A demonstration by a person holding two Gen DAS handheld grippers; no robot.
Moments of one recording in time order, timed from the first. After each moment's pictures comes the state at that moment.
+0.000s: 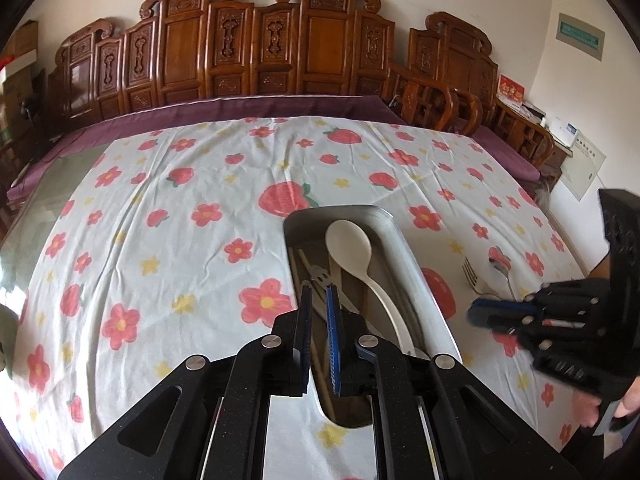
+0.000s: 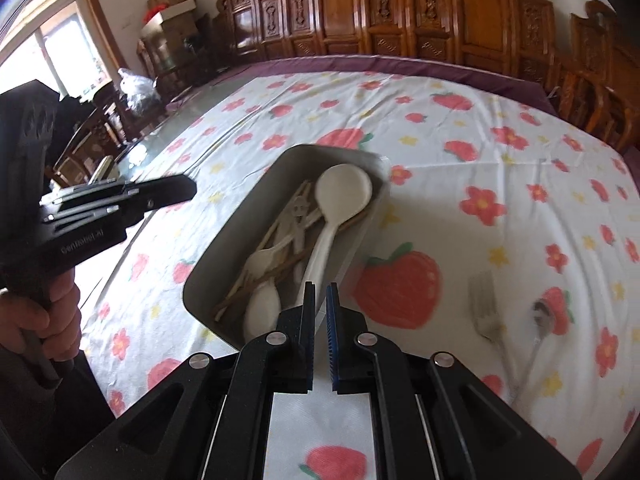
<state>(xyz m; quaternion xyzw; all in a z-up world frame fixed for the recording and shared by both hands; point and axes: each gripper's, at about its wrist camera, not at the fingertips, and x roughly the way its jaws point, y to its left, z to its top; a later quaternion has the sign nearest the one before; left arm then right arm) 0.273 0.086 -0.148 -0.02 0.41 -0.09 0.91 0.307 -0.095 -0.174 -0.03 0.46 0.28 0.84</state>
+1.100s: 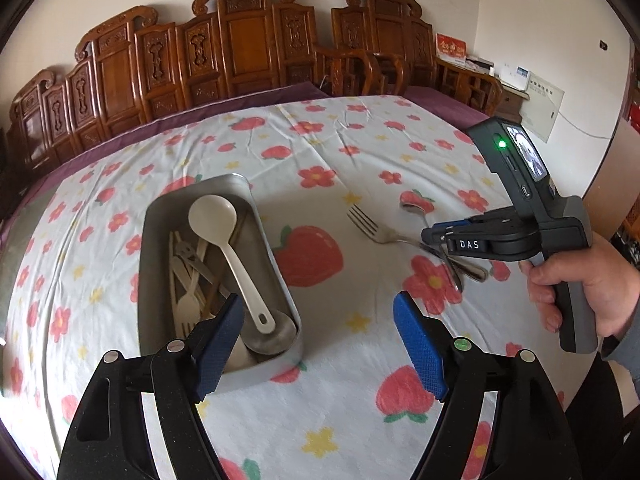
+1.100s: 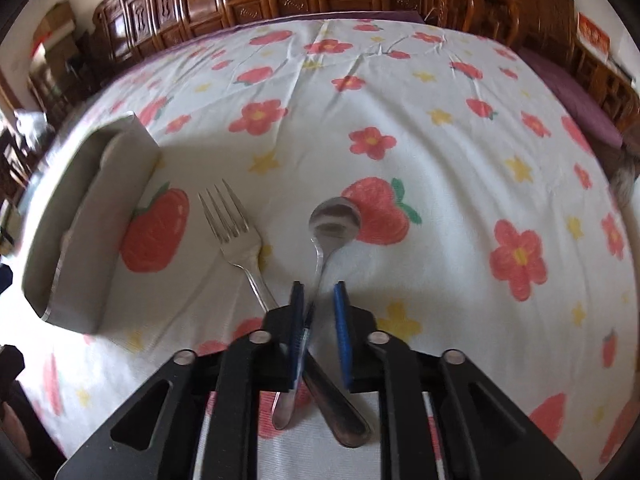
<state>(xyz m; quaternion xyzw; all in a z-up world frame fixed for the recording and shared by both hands) 0.224 -0.042 -0.172 0.06 0.40 -0.15 0.90 0.345 -0.227 -0.254 -0.01 0.53 0.10 0.84</state>
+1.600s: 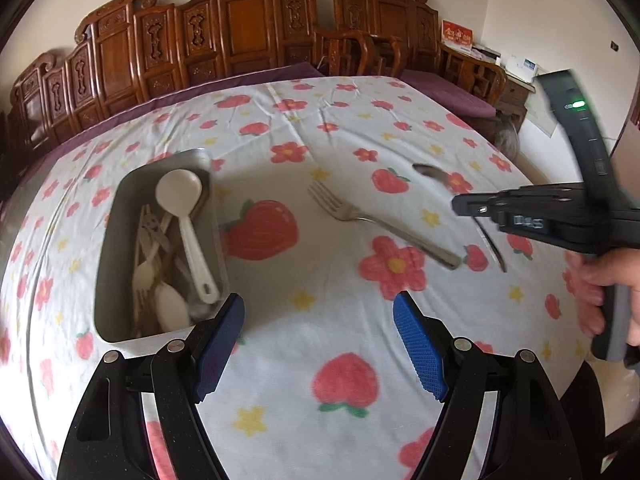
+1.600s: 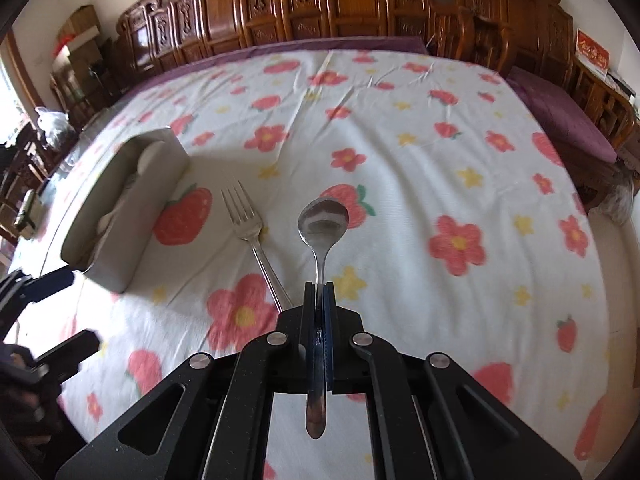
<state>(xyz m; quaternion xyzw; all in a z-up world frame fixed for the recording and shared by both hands) 0.209 -0.091 -0.182 0.05 0.44 -0.14 0.89 0.293 -0.275 -0.206 -0.01 0.49 0.13 0.86</state>
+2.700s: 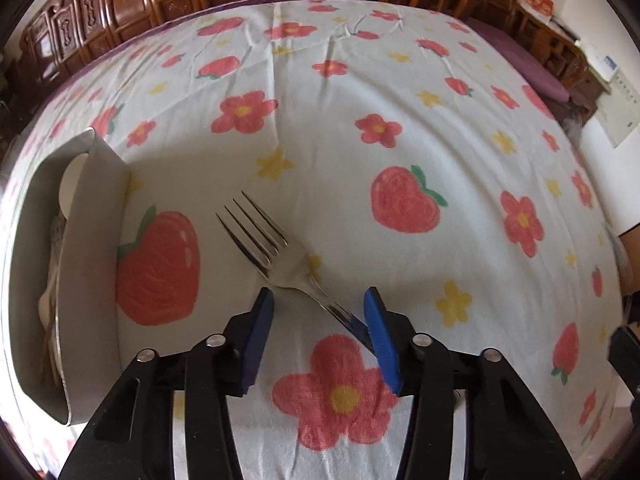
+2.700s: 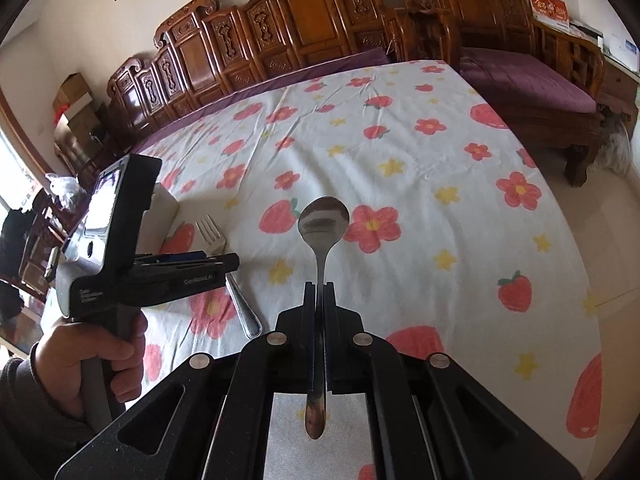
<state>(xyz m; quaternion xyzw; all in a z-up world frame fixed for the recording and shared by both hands) 0.340 -0.182 -0.242 0.02 0.57 -0.03 0.82 0.266 -0.371 -0.194 0.10 0.46 0.13 0.88</state>
